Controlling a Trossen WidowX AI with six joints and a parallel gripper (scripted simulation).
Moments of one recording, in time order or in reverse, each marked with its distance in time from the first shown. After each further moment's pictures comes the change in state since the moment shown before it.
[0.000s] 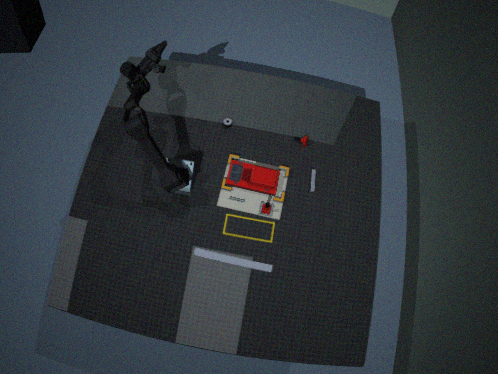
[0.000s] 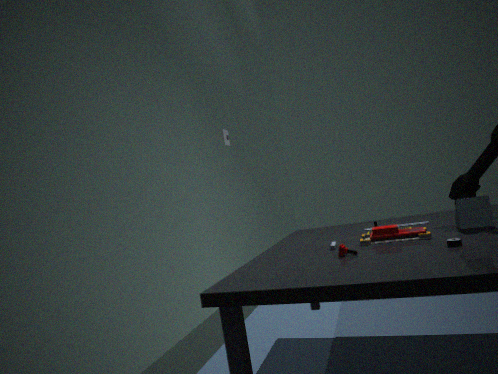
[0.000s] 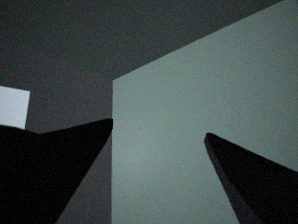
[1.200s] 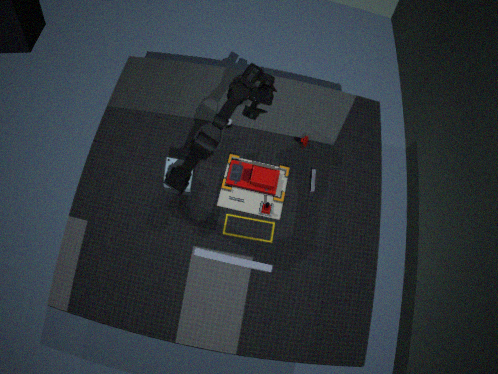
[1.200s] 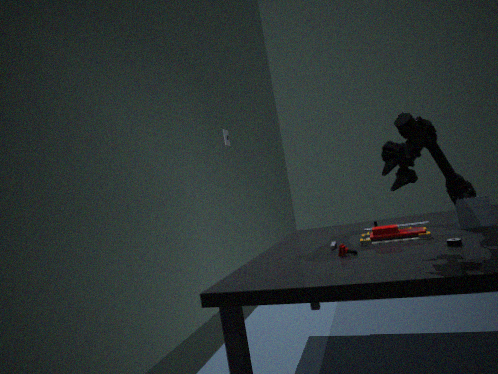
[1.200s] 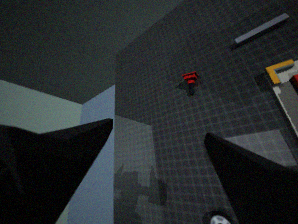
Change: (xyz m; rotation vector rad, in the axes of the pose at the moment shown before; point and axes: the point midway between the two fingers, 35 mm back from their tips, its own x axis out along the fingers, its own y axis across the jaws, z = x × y) arm 0.098 0.111 0.474 -0.891 -0.533 -1.260
